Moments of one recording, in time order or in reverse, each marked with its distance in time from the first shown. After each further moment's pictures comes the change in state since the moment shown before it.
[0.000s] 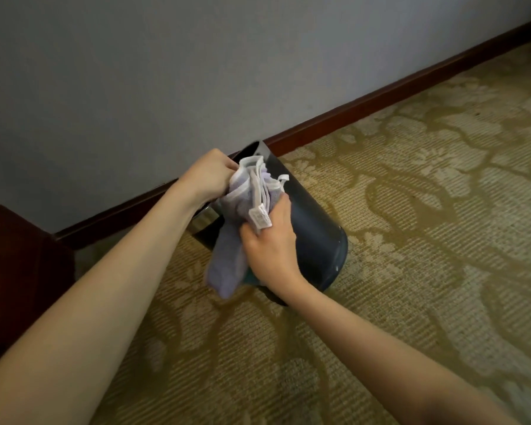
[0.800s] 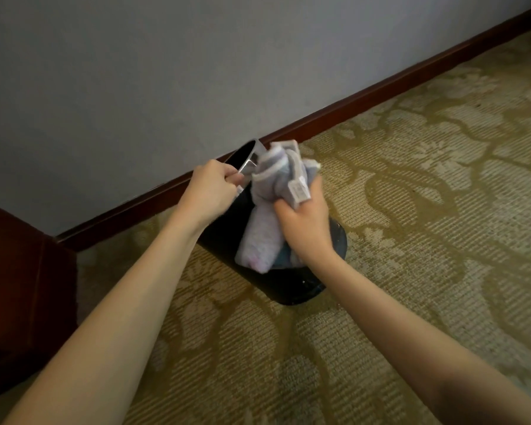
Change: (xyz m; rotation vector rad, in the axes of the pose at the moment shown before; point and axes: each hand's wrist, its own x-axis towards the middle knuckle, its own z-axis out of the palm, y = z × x) left_hand -0.017 -0.004 0.019 0.016 0.196 0.069; right_hand 0.031 0.006 -0.047 0.083 0.105 0.005
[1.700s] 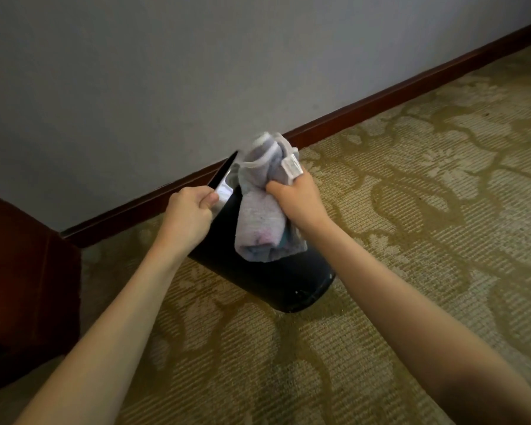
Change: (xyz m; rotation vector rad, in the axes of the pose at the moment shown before) left_hand -0.026 -0.054 -0.007 -0.048 0.103 -0.010; right_hand 0.045 -0.002 0.019 -0.057 -0.211 0.162
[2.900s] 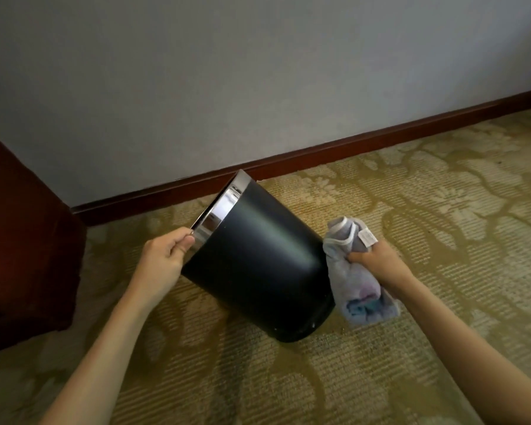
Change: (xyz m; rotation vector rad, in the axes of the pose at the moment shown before) left_hand -0.079 -0.073 -0.030 -0.265 -0.039 -0.138; right_hand -0.028 0.080 -0.090 -0.452 -0.083 0.318
